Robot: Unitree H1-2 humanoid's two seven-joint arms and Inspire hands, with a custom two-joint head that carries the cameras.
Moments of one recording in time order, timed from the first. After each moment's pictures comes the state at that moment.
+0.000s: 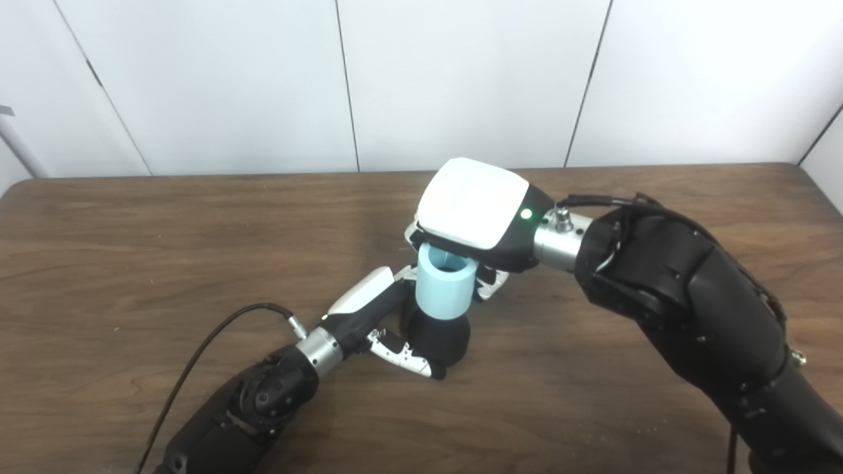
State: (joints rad) left arm -0.36 0.20 -0.55 0.16 0.41 -0.04 -0.18; right arm -0.62 -0.54 0.39 -0.44 -0.92 -0.31 0.70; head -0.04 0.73
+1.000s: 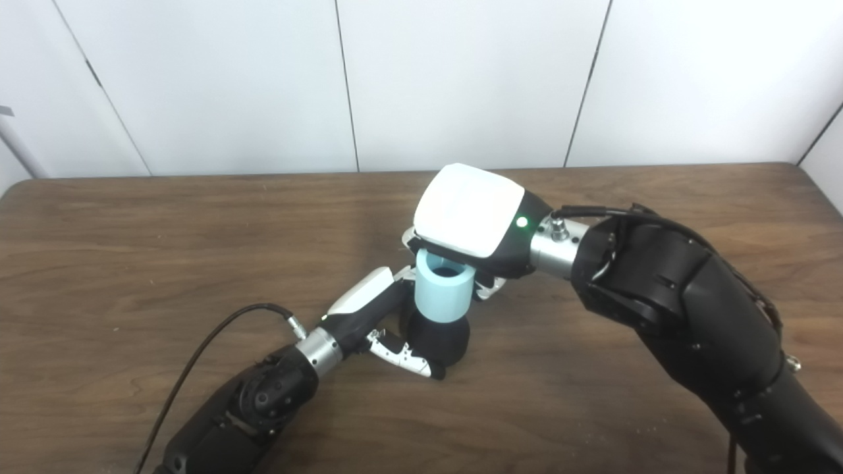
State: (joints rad) left arm -0.36 0.20 -0.55 0.16 0.41 -0.04 -0.18; right arm -0.61 -0.53 0.38 -0.44 -0.92 -0.33 0.70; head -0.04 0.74
